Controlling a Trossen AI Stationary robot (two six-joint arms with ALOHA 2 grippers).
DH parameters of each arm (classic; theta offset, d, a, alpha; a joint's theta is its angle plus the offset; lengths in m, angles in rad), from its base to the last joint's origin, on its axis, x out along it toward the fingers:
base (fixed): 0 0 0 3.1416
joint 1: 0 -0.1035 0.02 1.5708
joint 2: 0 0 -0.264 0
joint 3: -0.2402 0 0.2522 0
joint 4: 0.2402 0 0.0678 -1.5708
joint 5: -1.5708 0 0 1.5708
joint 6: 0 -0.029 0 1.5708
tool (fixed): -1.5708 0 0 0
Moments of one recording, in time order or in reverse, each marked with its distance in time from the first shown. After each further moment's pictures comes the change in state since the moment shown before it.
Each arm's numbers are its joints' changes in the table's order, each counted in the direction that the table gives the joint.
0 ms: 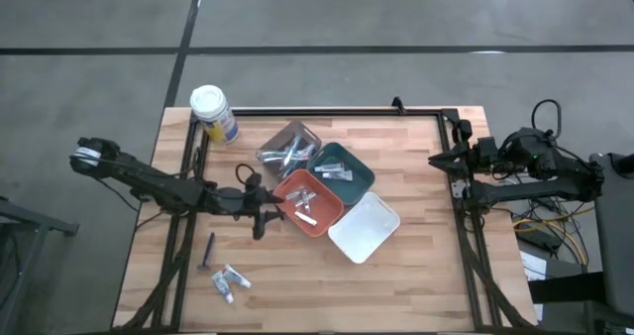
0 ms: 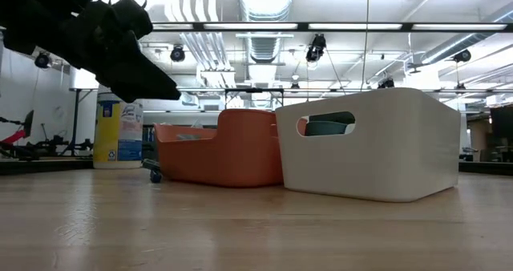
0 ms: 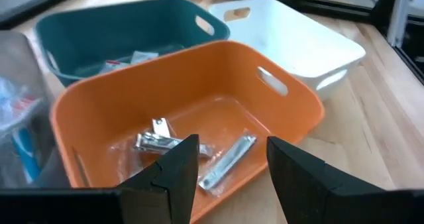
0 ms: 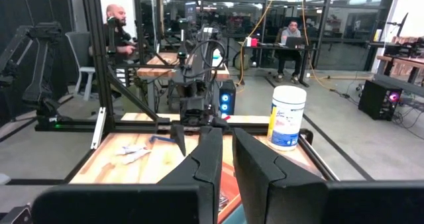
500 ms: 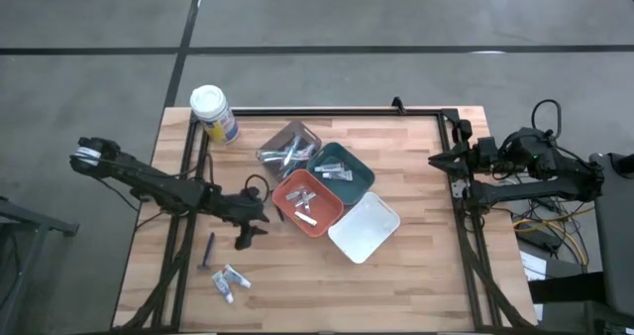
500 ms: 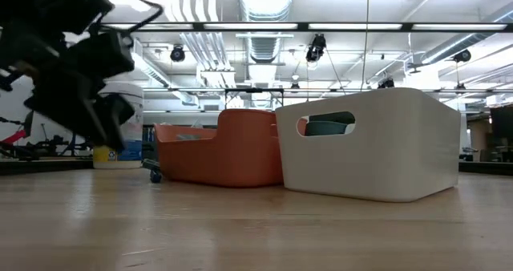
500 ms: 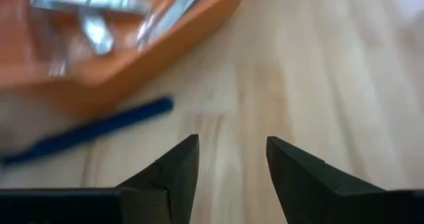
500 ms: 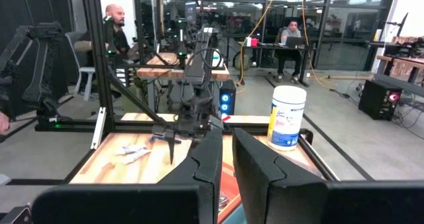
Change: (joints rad) left arm 0.007 0.000 0.002 0.345 0.299 0.003; right arm 0.000 0.000 0.000 0.000 0.000 0.000
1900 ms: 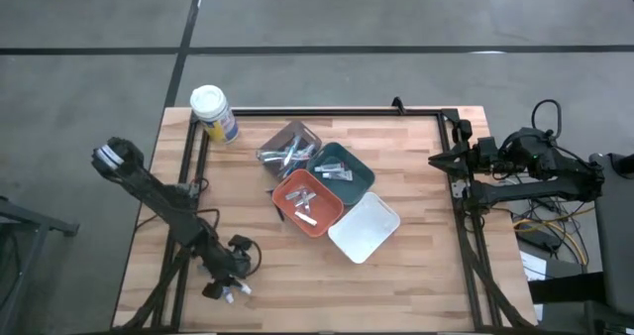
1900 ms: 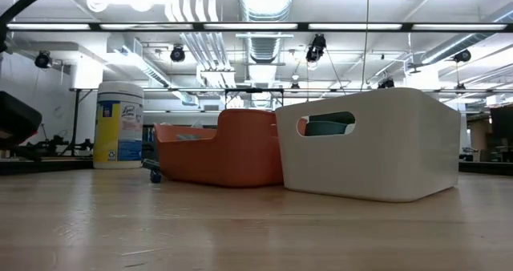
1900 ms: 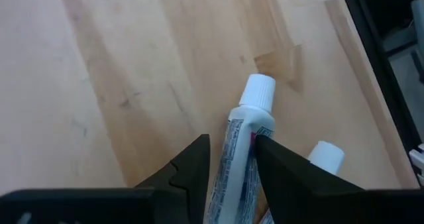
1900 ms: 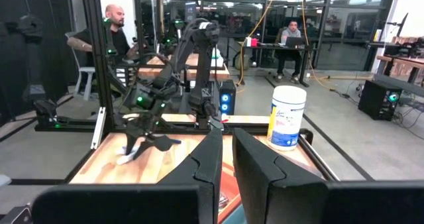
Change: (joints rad) left arm 0.534 0.284 -0.137 0.054 0.084 0.222; right arm 0.000 0.000 0.000 0.000 0.000 0.000
